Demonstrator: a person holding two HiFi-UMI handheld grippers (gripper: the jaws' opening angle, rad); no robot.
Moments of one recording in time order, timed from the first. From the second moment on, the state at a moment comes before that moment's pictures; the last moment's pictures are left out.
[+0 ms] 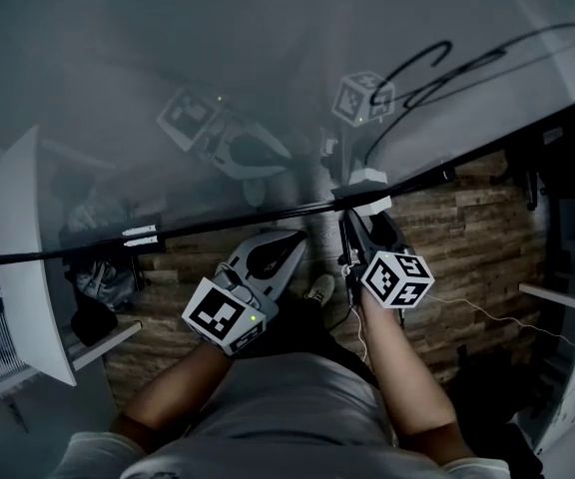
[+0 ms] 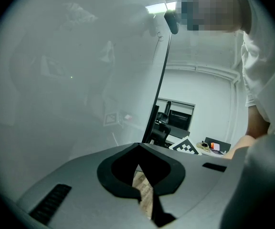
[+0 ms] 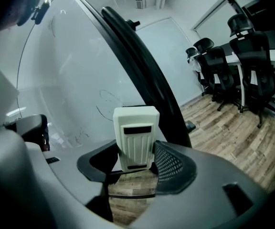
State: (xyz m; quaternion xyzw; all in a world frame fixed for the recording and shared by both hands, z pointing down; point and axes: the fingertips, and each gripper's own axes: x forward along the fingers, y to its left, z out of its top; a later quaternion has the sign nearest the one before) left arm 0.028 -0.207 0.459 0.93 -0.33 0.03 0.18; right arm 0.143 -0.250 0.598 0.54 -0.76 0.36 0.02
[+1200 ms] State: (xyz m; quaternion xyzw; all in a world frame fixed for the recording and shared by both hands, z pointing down) left arm 0.027 -0.203 0.459 0.93 -0.34 0.03 0.16; right arm 0.105 -0.244 0.483 0.49 -0.79 0.36 -0.09
